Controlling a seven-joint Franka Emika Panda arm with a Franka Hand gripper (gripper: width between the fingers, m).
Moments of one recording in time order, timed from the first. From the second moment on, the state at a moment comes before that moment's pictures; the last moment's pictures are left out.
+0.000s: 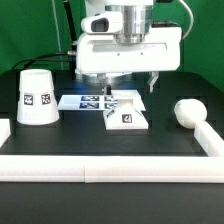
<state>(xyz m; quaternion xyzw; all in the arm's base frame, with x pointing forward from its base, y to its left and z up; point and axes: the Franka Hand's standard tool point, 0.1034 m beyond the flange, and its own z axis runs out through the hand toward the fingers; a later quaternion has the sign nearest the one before) 0.433 0.027 0.056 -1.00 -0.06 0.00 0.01</state>
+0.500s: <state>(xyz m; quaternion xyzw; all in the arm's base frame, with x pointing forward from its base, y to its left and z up) 0.426 0.020 0.043 -1.00 -0.06 0.01 0.01</state>
